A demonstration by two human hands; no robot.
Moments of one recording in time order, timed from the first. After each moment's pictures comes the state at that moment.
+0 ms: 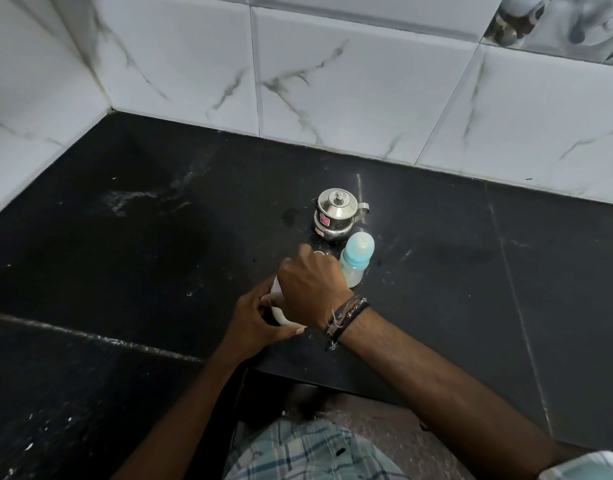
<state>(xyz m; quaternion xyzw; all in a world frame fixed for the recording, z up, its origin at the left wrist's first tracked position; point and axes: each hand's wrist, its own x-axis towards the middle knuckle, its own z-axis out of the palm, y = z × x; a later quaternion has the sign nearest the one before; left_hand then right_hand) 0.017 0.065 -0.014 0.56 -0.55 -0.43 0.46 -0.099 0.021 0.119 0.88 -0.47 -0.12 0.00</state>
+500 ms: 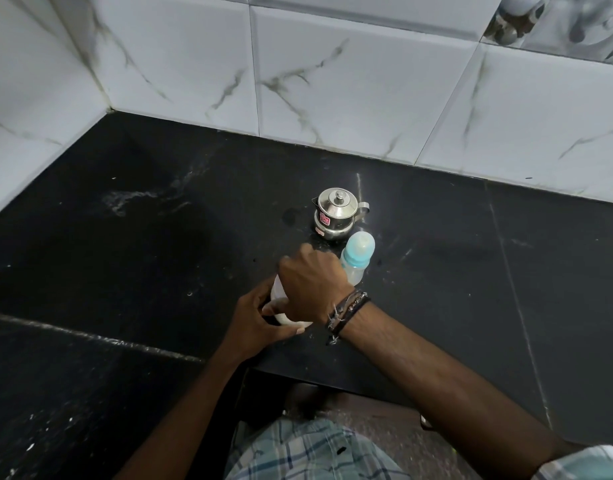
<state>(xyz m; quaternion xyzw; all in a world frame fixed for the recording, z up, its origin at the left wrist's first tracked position) 0.020 0.063 -0.024 0.57 -0.54 -0.42 0.45 -0.099 0.016 0.124 0.88 -0.46 -0.15 -0.03</state>
